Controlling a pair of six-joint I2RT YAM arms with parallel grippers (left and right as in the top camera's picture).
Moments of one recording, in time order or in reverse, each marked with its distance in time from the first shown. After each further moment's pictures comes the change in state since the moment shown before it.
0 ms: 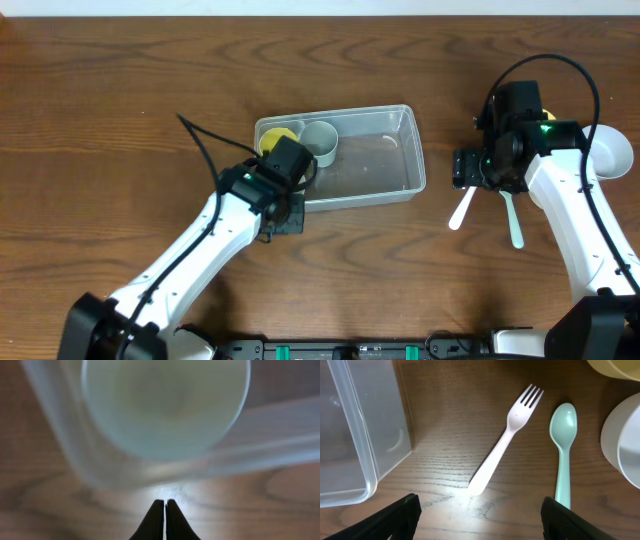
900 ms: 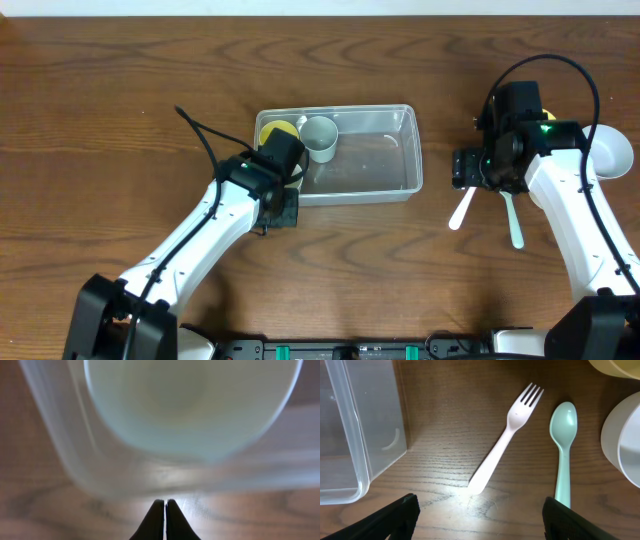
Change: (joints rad) left arm 0.055 0.042 0.003 -0.008 0.000 0.053; right arm 0.000 0.000 0.000 -0.003 0.000 0.001
